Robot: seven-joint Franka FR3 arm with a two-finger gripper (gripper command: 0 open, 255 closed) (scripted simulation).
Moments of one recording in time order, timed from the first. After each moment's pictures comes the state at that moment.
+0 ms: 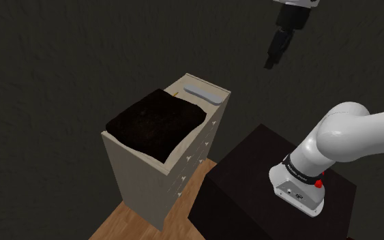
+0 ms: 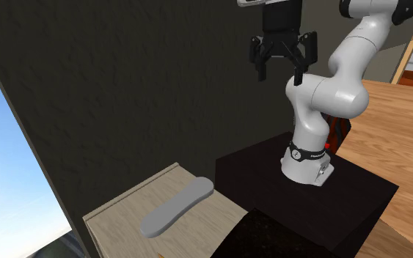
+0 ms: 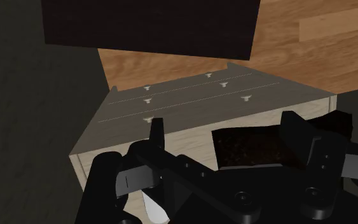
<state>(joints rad) 0.01 -0.82 0.01 -2.39 0.10 1.48 -0.12</state>
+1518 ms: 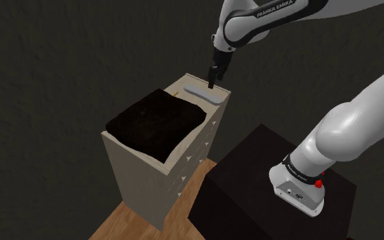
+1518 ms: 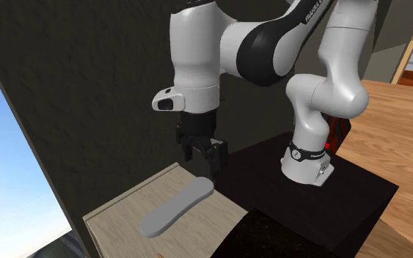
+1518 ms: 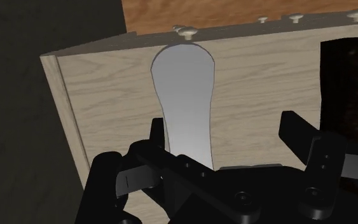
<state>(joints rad) -0.01 -0.16 0.02 -2.35 0.01 2.17 -0.20</state>
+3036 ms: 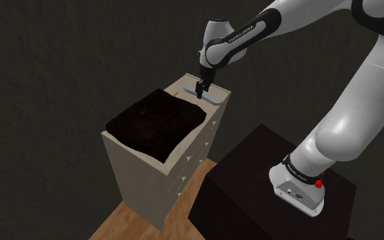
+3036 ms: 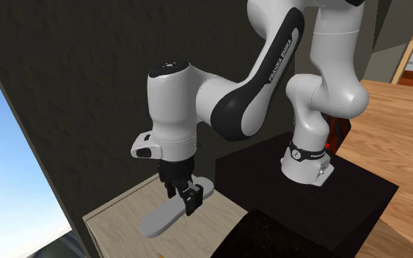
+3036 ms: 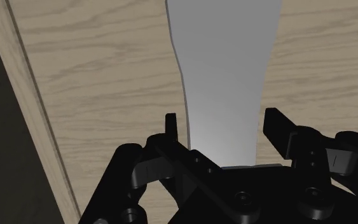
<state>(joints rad) -0.01 0.14 0.02 -2.27 -0.04 2.40 -0.19</state>
